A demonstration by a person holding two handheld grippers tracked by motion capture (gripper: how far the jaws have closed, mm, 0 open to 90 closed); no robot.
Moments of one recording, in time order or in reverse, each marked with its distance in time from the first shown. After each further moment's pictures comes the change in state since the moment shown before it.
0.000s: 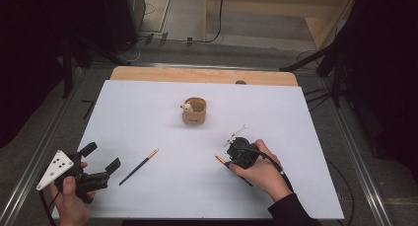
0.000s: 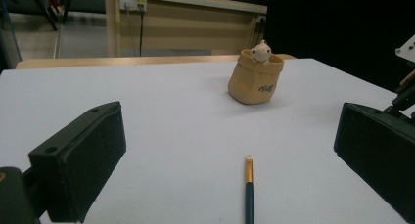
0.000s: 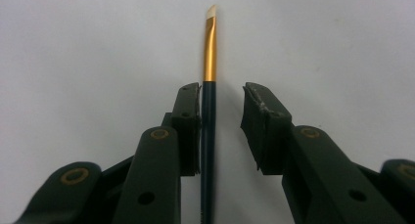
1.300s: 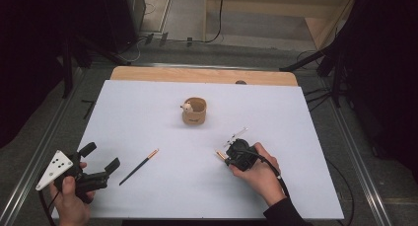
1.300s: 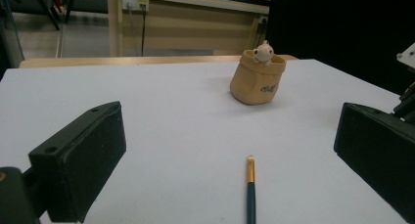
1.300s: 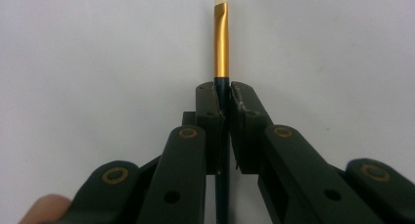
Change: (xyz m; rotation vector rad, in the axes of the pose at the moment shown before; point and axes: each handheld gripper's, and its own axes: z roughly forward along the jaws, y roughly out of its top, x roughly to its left) left arm 0.001 0.000 -0.001 0.000 0.008 -0.006; right arm 0.003 -0.004 0.007 -0.056 -0.029 0.059
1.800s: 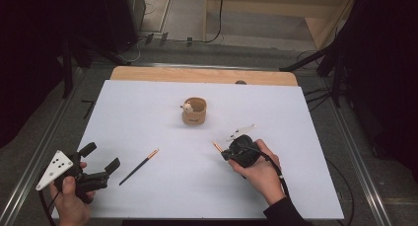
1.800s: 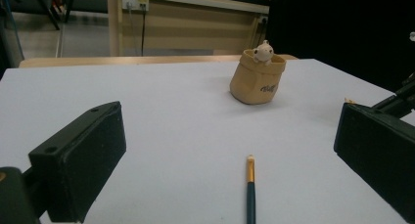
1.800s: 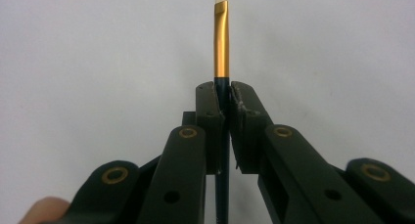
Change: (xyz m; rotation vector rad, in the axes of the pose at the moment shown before) left arm 0.000 0.000 0.000 0.000 -0.003 0.001; right arm -0.002 0.002 -0.015 -0.178 0.043 0.019
